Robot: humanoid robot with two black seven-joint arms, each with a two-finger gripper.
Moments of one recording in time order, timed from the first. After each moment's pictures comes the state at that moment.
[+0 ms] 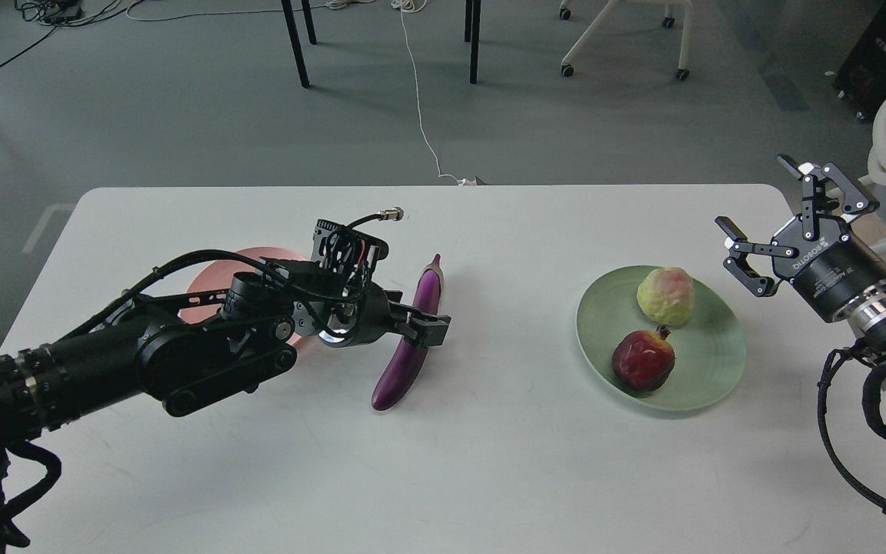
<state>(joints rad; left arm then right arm) -0.91 0.27 -0.21 -1.11 1.65 -0.37 0.08 0.56 -0.80 0.44 1.11 0.12 0.47 0.49</state>
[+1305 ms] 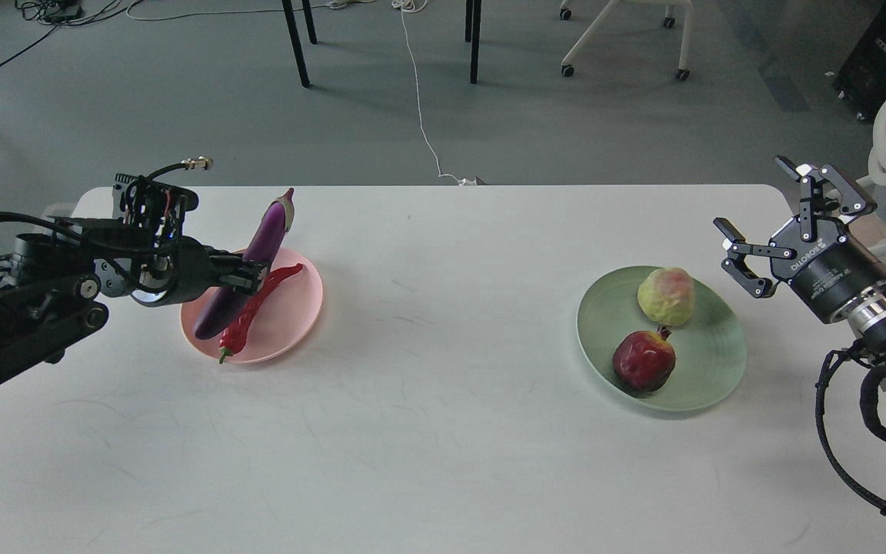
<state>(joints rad) -0.92 0.73 -0.23 -1.15 1.59 -0.37 -0.04 0.56 -0.80 0.44 1.11 0.12 0.46 0.49</state>
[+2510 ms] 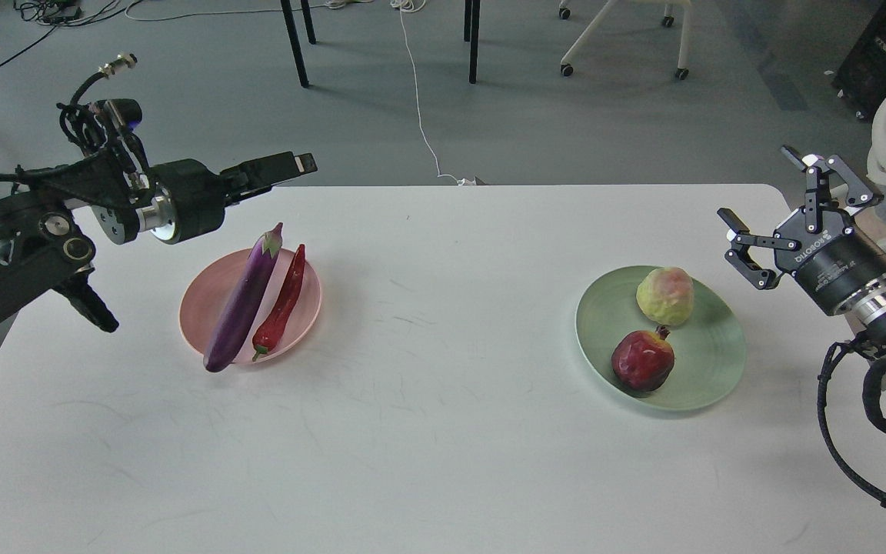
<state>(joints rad) -0.82 0.60 -0.59 -1.21 0.91 -0.22 -0.10 0.56 -0.80 0.45 1.11 0.11 0.46 0.49</state>
